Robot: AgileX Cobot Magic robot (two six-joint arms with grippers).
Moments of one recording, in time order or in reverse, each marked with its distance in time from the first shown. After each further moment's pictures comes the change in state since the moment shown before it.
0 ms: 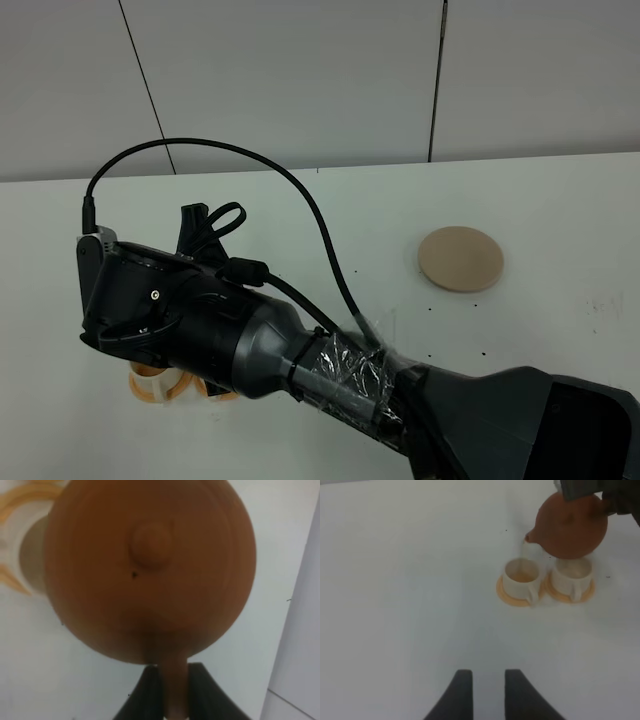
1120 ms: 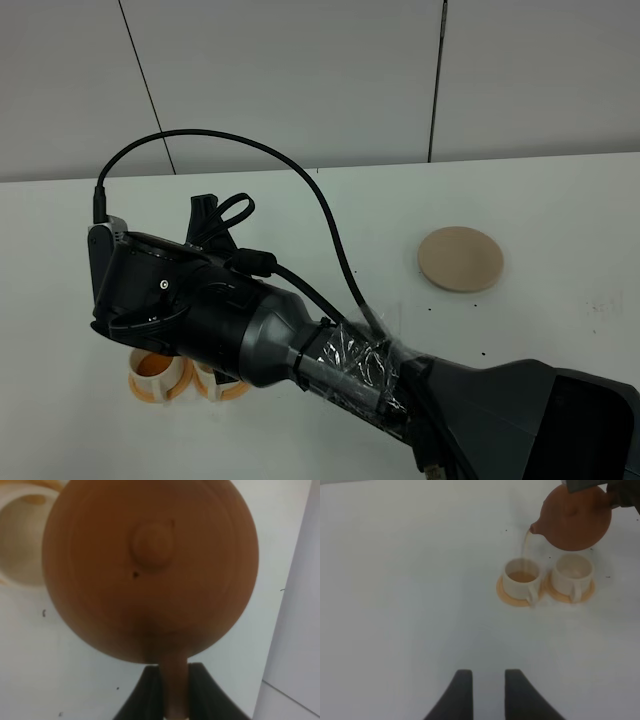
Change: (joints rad) left arm 0.000 0.000 0.000 0.000 0.000 0.000; right arm -0.019 0.000 0.000 -0.015 0.000 0.001
